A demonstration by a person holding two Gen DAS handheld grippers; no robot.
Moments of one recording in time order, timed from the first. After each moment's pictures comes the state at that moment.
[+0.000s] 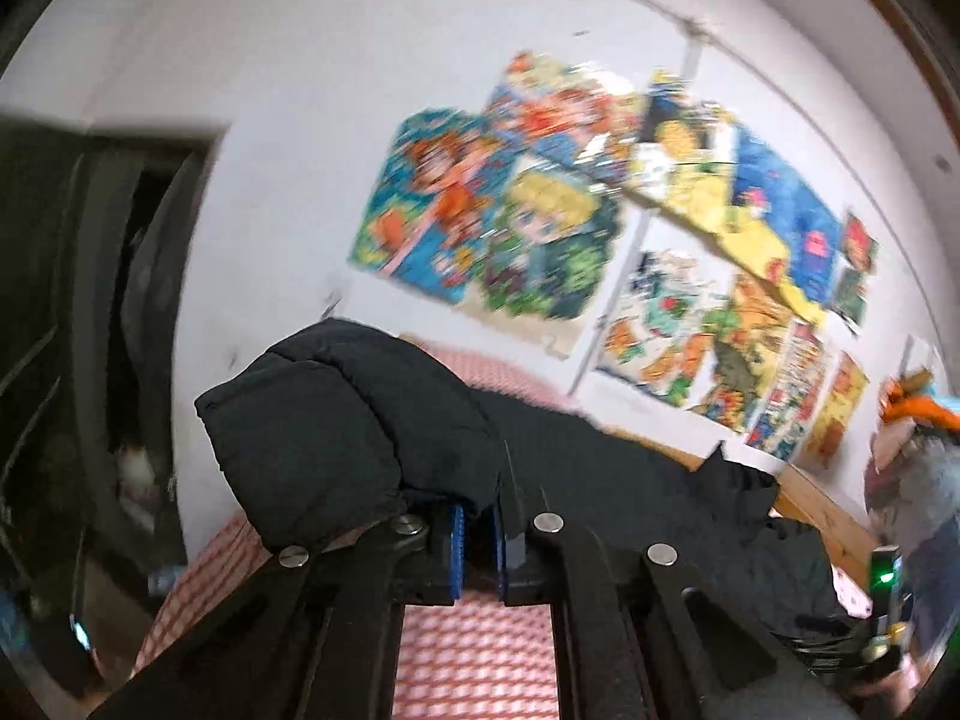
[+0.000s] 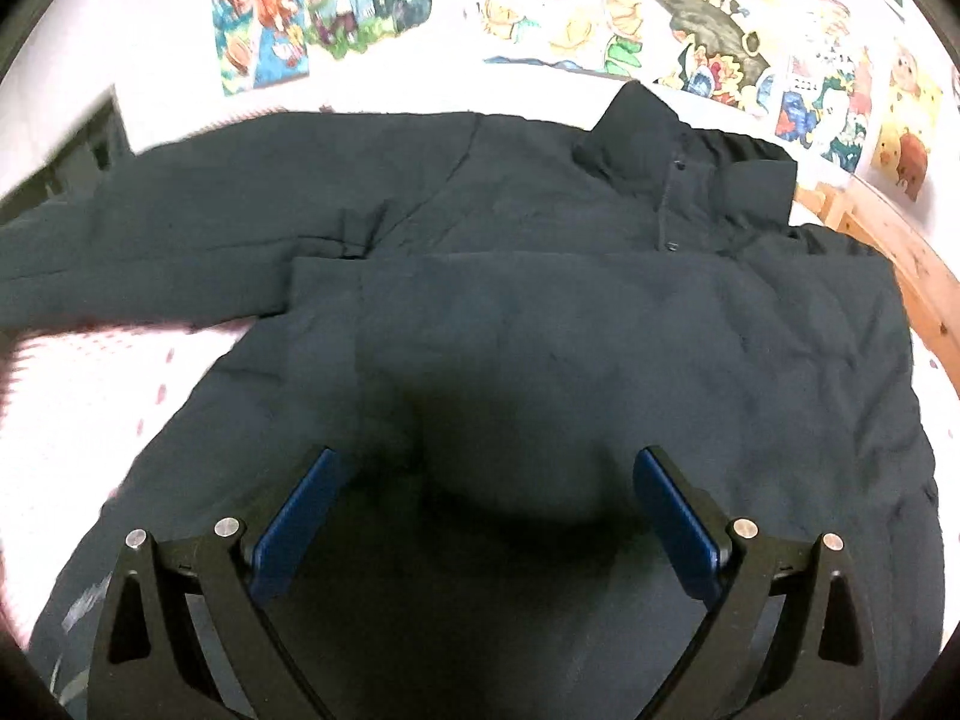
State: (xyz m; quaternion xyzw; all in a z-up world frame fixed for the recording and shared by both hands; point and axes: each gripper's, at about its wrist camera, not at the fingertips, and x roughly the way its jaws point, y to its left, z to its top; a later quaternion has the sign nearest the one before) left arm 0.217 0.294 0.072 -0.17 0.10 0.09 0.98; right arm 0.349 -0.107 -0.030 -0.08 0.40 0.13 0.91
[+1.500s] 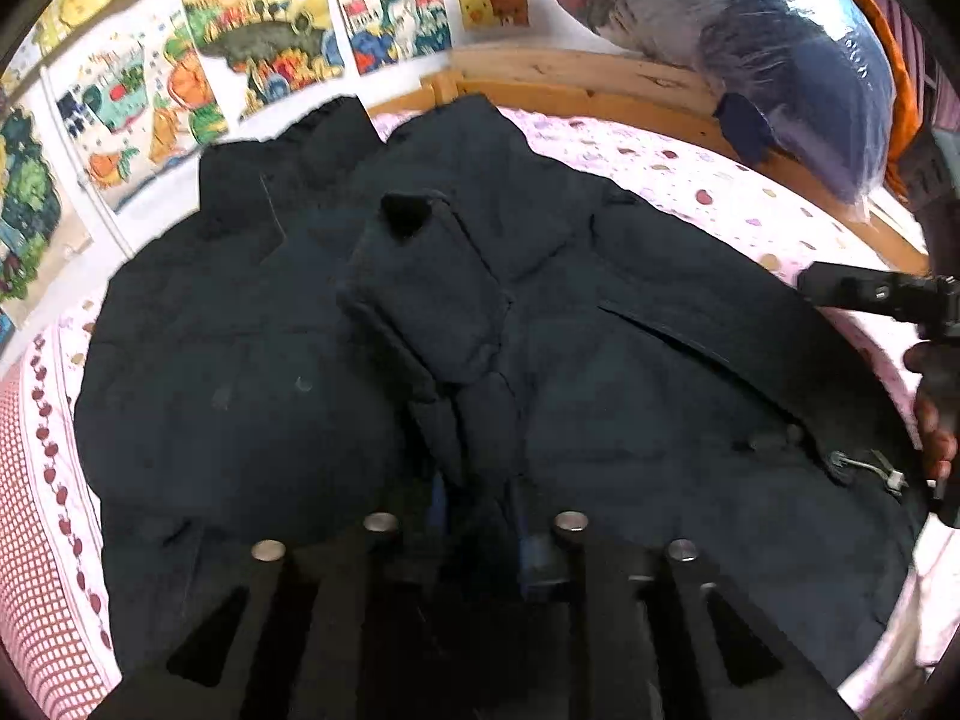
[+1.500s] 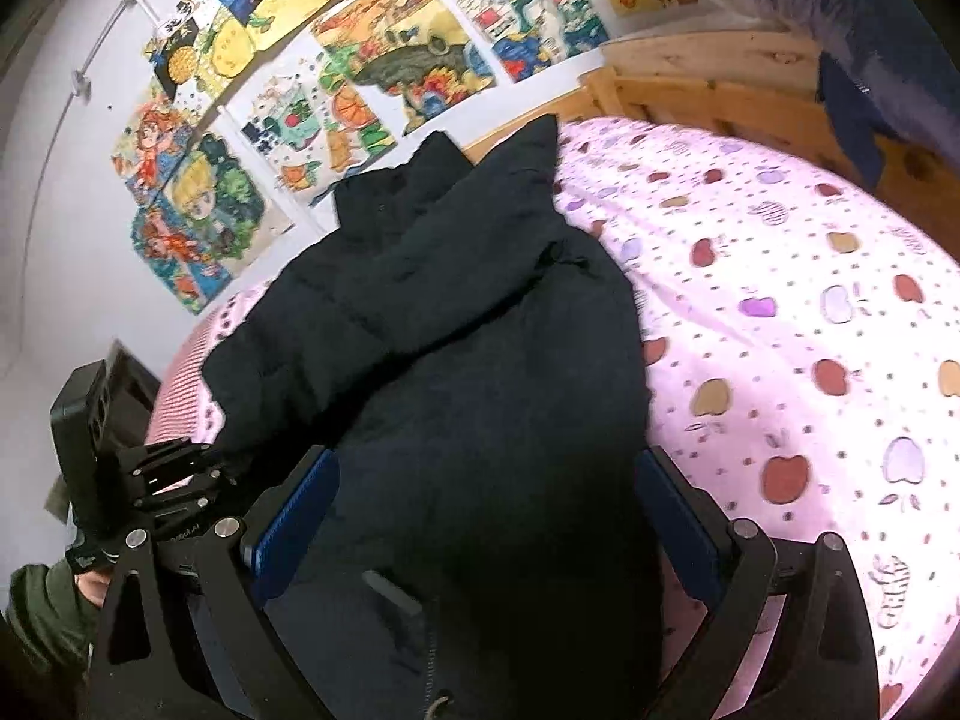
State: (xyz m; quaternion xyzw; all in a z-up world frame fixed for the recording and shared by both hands) left arm 0.300 -0.149 0.007 0.19 0.43 -0.21 0.86; right arm 0.271 -0.415 -0.068 0.23 0.37 0.11 0.89
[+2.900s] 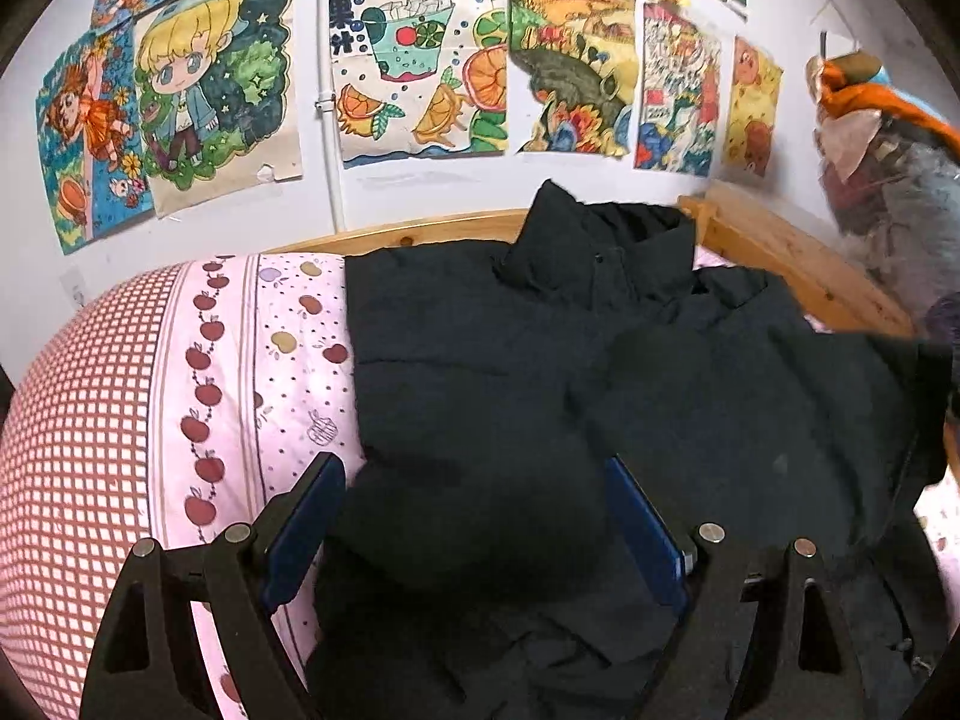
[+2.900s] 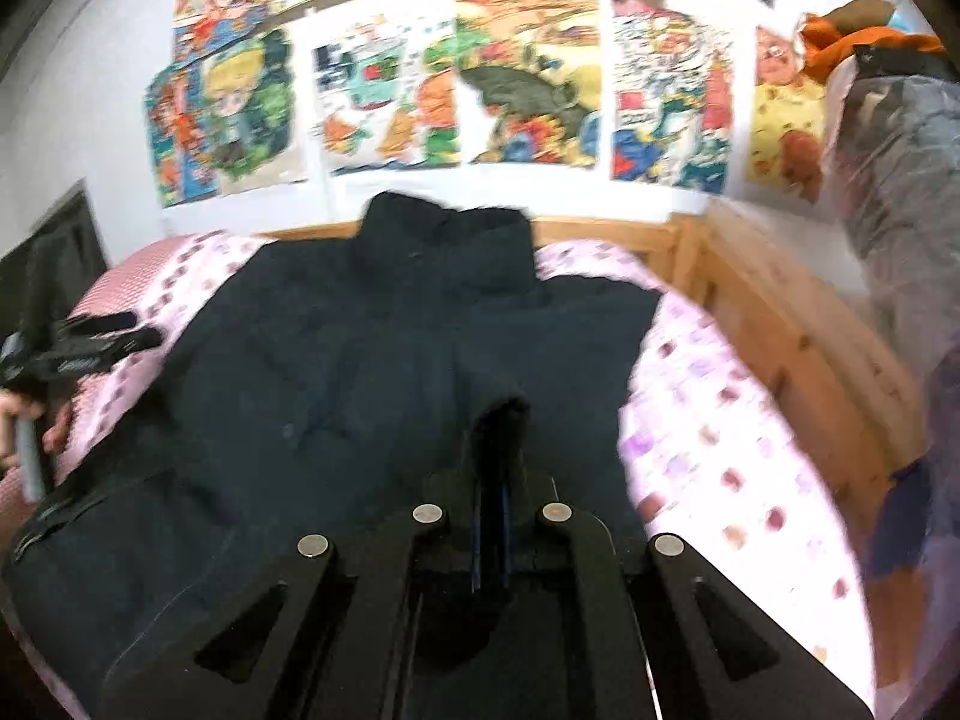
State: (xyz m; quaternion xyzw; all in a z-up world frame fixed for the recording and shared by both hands) left arm 0.444 0.027 0.050 0.03 0.36 -0.04 0.93; right arm 0.397 -0.342 0.030 -0.05 0.33 0.06 0.94
